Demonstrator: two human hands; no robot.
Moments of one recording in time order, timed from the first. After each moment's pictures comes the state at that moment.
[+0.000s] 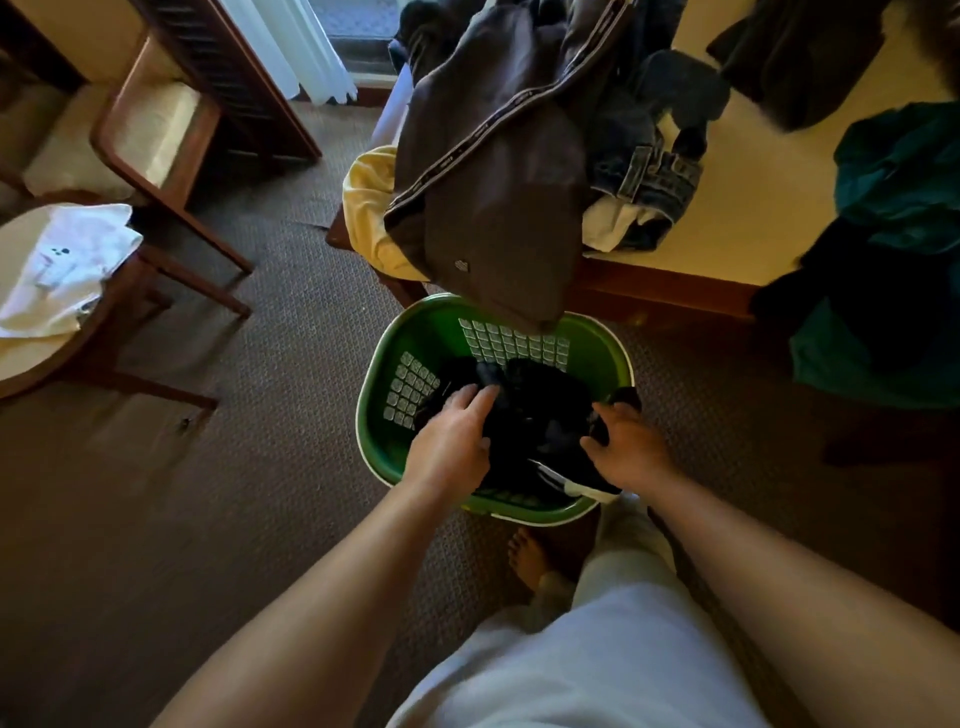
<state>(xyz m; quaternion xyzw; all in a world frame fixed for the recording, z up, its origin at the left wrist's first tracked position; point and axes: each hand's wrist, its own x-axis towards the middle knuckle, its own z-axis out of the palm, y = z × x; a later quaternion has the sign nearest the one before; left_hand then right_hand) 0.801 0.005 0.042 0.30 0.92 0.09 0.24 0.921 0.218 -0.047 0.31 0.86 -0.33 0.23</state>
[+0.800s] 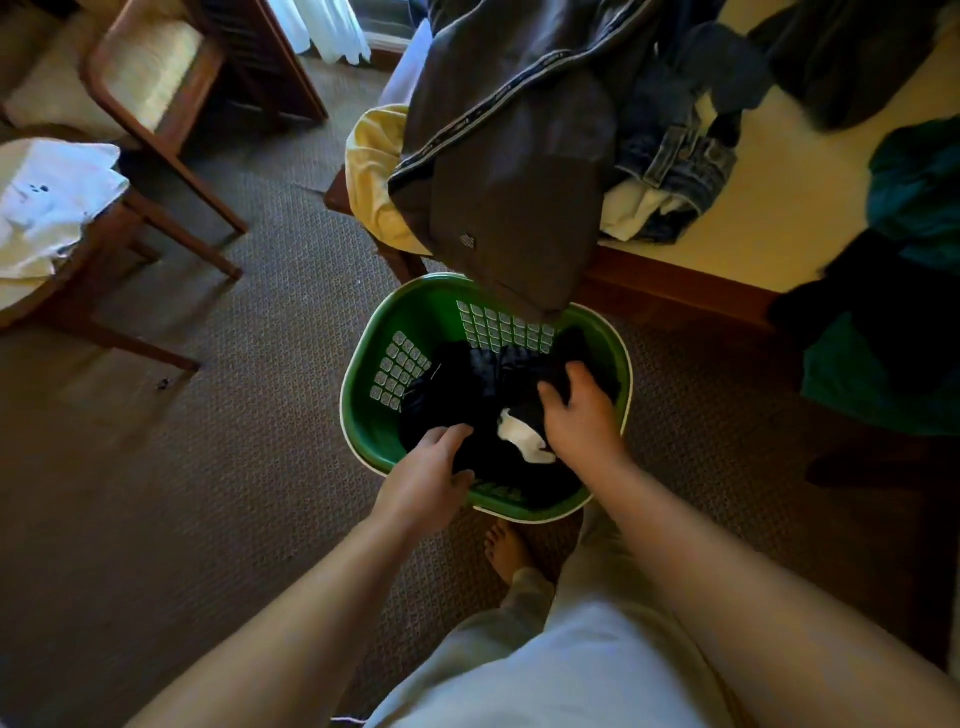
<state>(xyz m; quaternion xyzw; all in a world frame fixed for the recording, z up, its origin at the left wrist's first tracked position) 0.831 -0.040 0.000 0.24 0.91 0.16 0.29 0.877 0.169 0.013 0.37 0.77 -0.52 0.06</state>
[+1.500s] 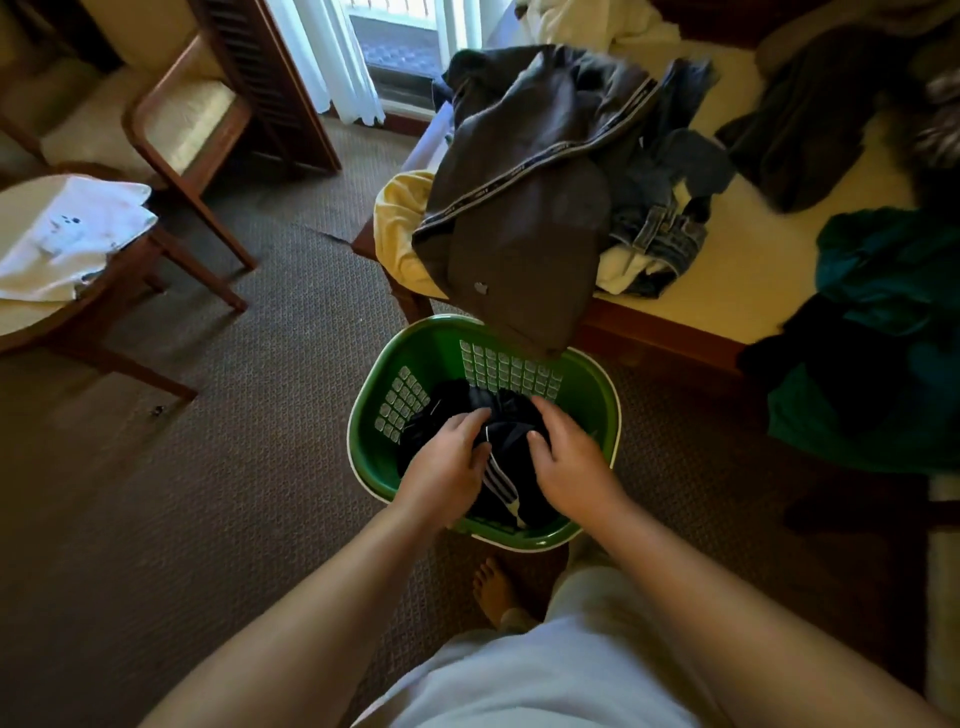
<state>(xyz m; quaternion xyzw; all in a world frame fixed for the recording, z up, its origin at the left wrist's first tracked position) 0.815 -0.009 0.045 0.25 0.91 0.25 0.22 0.895 0.156 0.054 0.21 0.86 -0.46 0.10</state>
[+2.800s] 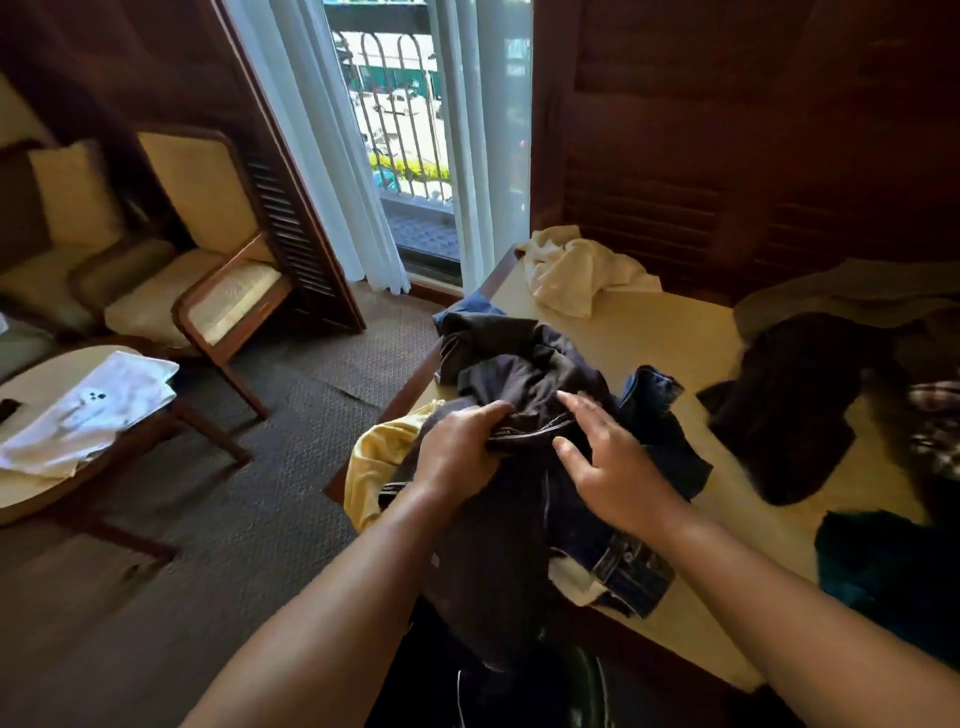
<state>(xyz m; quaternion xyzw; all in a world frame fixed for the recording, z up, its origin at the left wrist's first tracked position) 0.547 0.204 0.179 0.30 0.92 0.26 0.04 0.659 0.385 0.197 0.08 0.91 -0.40 -0.04</state>
